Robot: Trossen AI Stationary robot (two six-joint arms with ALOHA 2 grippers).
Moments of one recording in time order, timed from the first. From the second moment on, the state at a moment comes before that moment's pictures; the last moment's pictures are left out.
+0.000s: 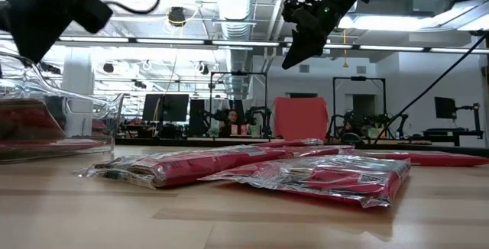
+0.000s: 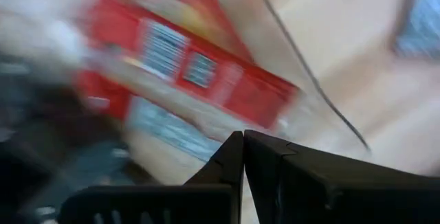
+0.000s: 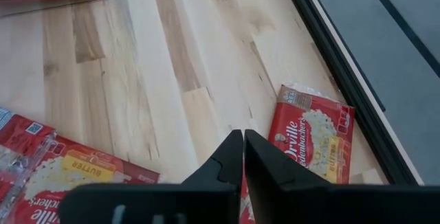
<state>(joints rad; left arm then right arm) -0.20 1.09 0.91 -1.20 0.02 -1.16 -0.38 1.49 1.20 -0.48 0.00 -0.09</state>
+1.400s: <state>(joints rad) 0.08 1.24 1.01 -0.59 -0.05 -0.63 -0.36 1.49 1.12 -0.58 -0.21 0.00</state>
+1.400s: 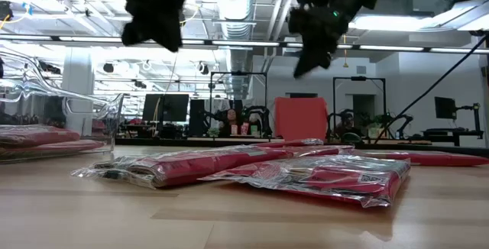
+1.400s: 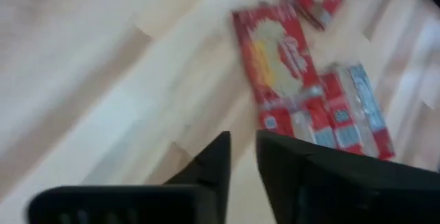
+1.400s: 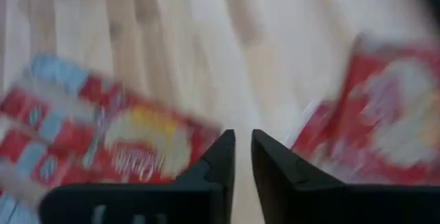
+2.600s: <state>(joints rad) 0.07 1.68 1.01 -0.15 0.32 -0.75 -0.09 1.62 0.68 0.05 -0.13 0.13</state>
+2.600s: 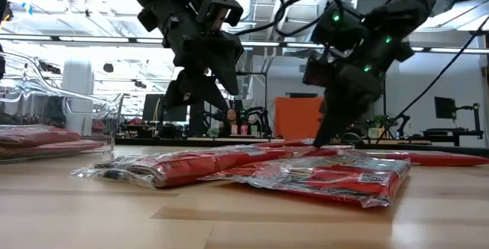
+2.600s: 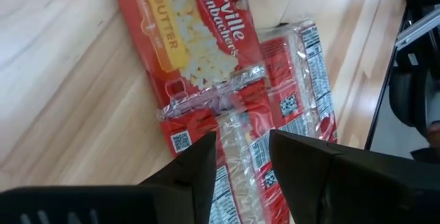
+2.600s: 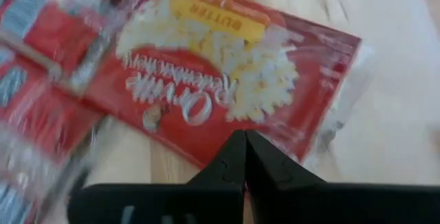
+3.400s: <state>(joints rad) 0.23 1.73 1.01 -0.11 0.10 -0.73 -0.32 1.74 0.78 0.09 -0.05 0.12</state>
